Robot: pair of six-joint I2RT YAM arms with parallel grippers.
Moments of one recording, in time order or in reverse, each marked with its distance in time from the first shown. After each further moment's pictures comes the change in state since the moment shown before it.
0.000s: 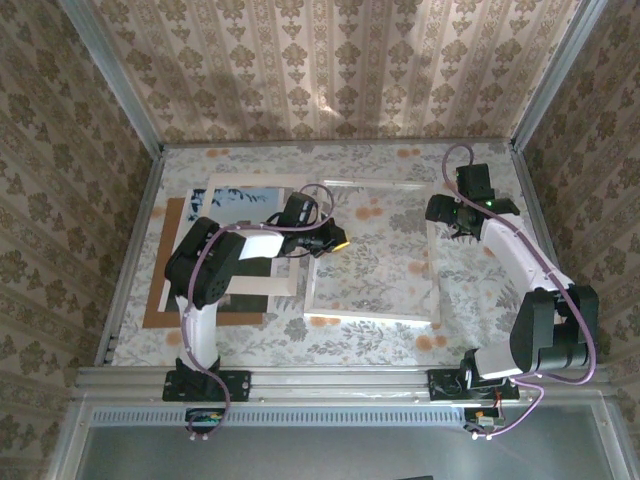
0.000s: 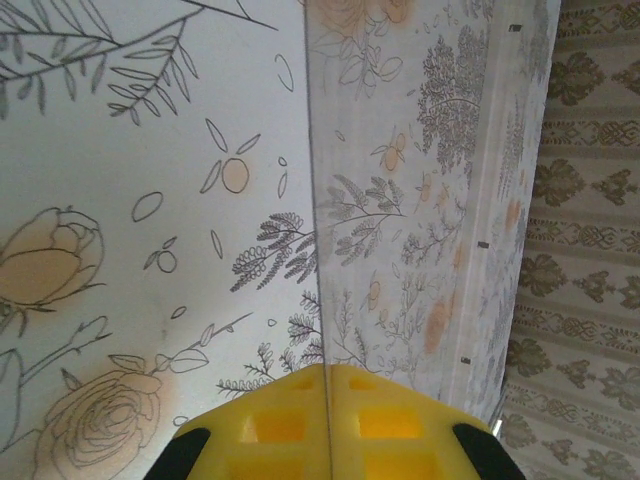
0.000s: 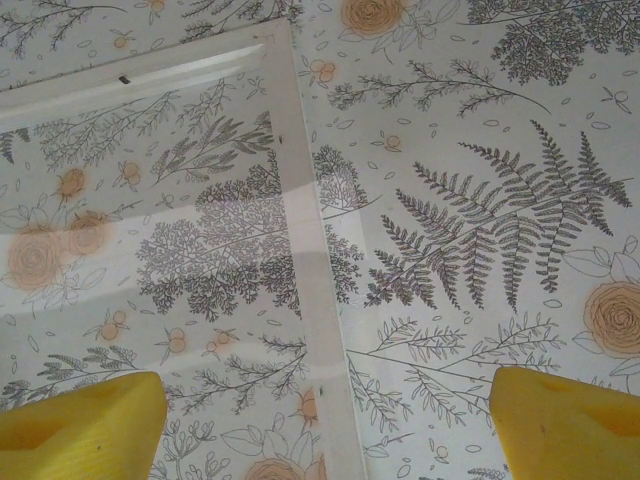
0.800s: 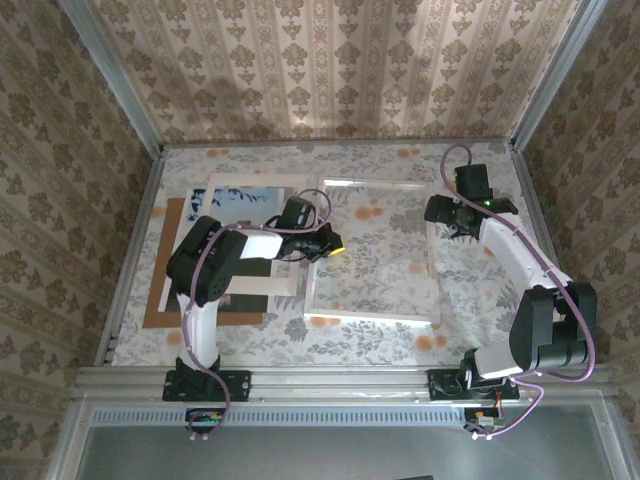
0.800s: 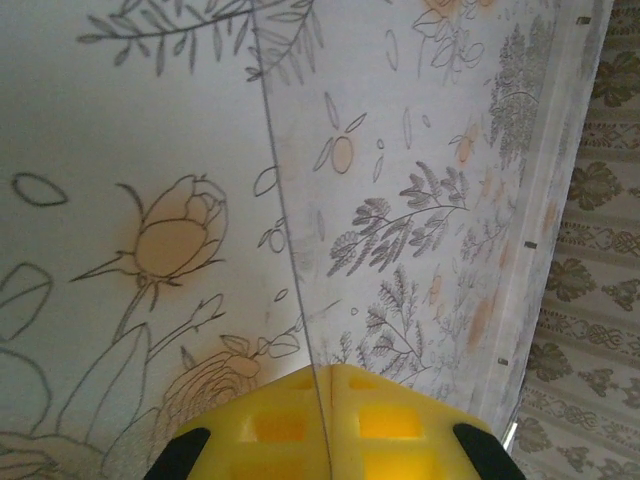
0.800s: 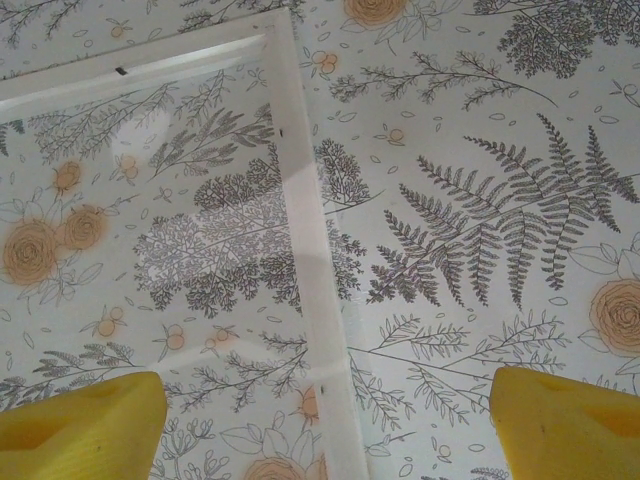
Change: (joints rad) left arm 0.011 0.022 -0.021 -0.031 0.000 0.011; right arm 0.004 0.011 0.000 0.001 0.000 0.000
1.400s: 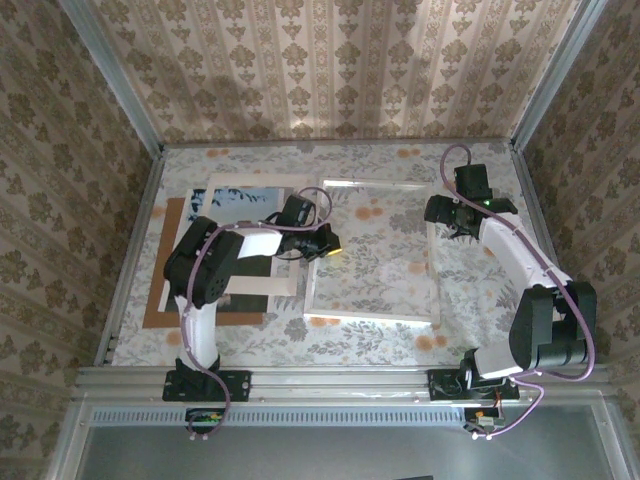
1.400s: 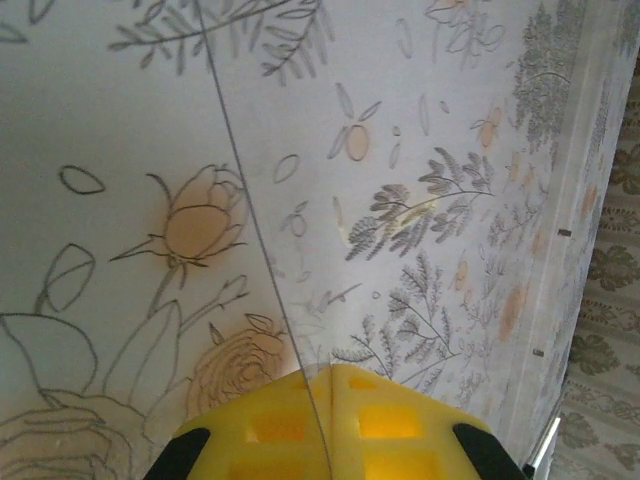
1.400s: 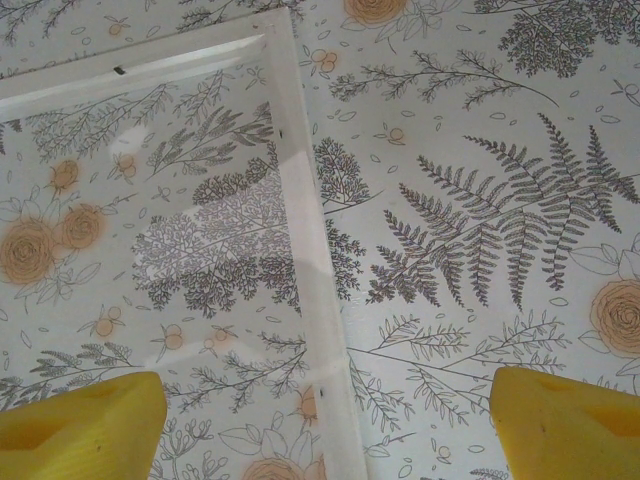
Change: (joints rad) left arm -0.002 -0.030 0.036 -0.127 -0.037 0.108; right arm 0.000 0.007 0.000 0.001 0.000 -0.003
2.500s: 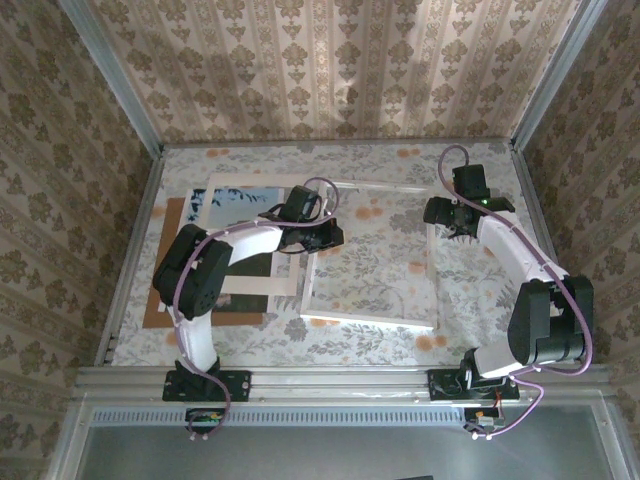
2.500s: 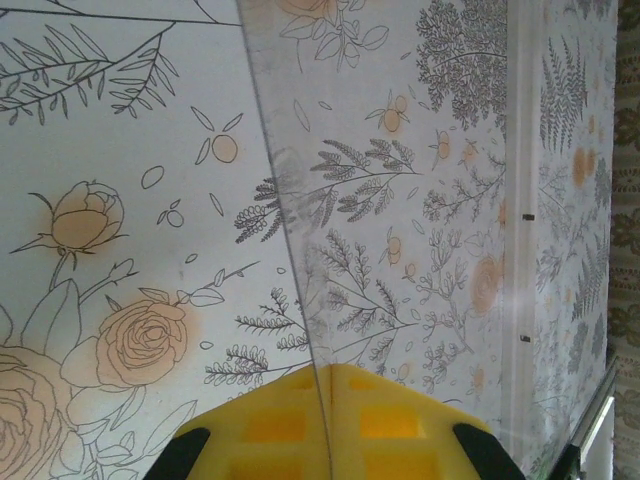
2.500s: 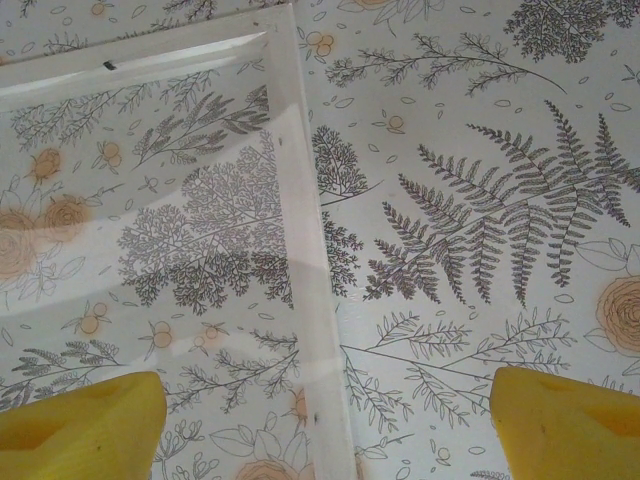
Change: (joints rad) left arm -0.043 -0.100 0.058 -0.148 -0.082 0.136; right arm 0.000 0.025 0.000 0.001 0.000 -0.004
